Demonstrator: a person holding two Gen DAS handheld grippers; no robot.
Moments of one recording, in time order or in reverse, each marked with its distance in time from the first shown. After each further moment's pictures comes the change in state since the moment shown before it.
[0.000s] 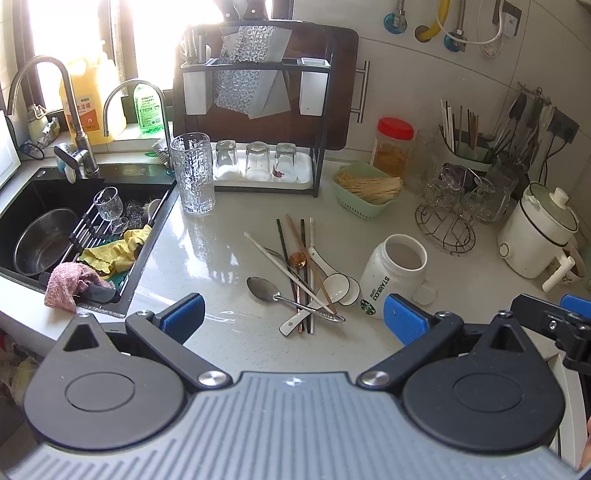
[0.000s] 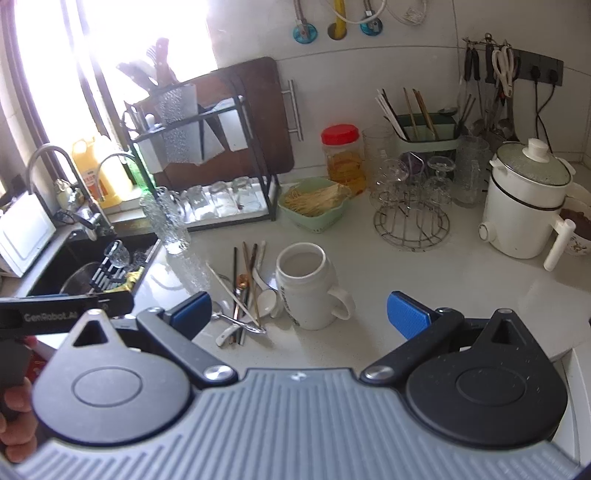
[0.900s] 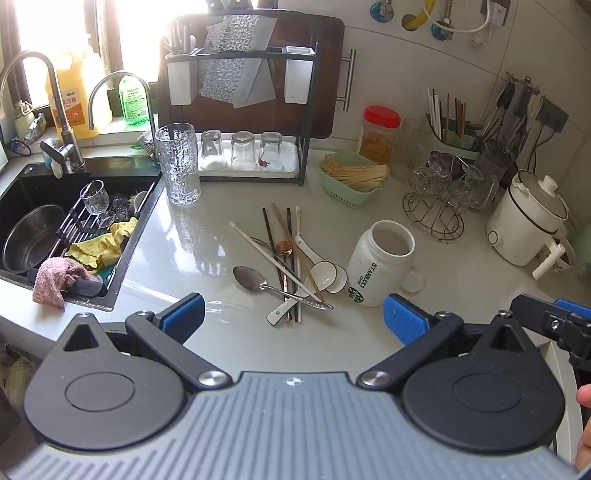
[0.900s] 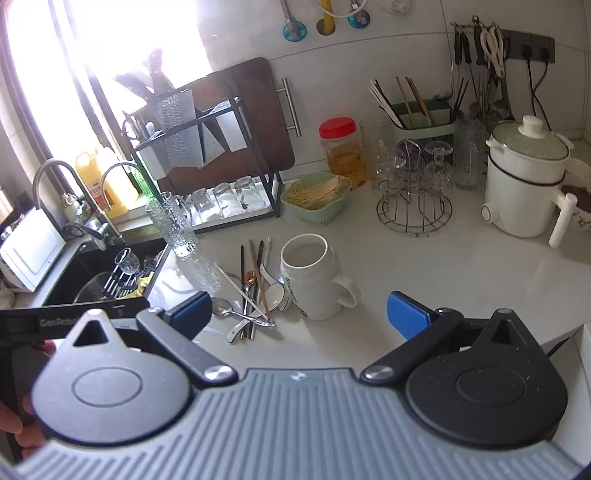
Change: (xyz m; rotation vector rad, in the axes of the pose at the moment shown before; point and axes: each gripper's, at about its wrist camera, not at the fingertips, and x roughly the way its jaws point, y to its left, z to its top) left arm 0.005 -0.003 -0.006 0.021 0.028 -0.046; right arm -0.005 -0.013 -0.009 0.080 0.016 0.011
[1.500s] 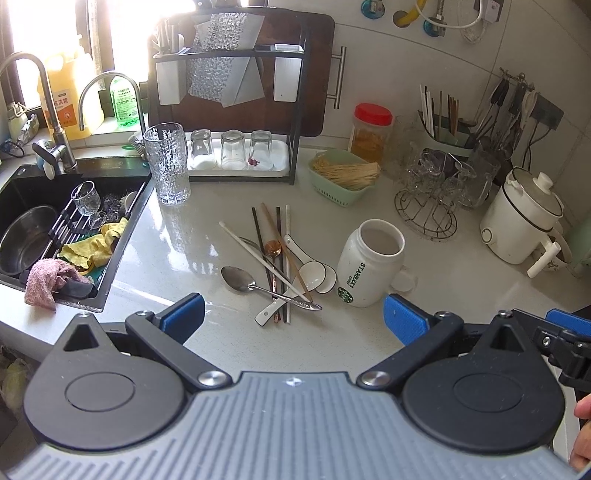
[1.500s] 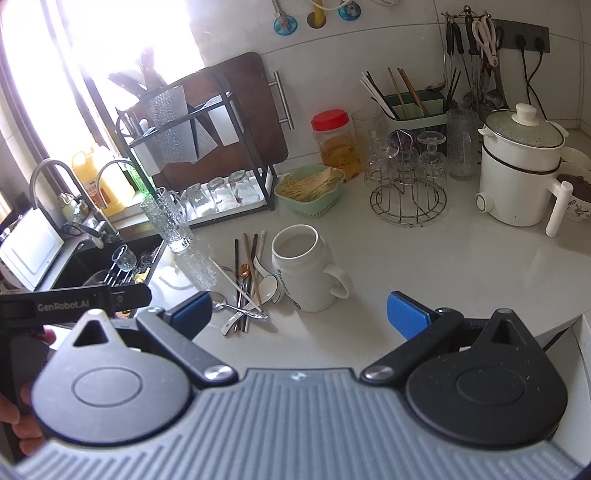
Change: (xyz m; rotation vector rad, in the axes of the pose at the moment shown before) left arm 0.006 -0.011 0.002 0.006 0.003 -0.014; right arm -0.001 -0.008 -0.004 0.008 0.013 0.001
